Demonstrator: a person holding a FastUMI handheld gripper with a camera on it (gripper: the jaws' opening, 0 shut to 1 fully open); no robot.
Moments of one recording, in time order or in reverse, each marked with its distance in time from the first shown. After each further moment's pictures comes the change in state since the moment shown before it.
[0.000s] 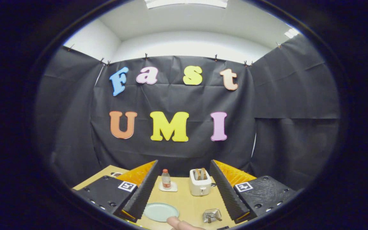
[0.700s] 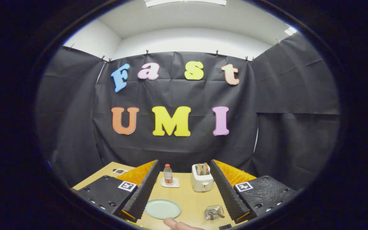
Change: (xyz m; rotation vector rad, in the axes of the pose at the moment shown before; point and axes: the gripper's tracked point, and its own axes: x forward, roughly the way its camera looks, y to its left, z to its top) arm -0.001 -0.003 -0.020 -0.008 0.029 0.003
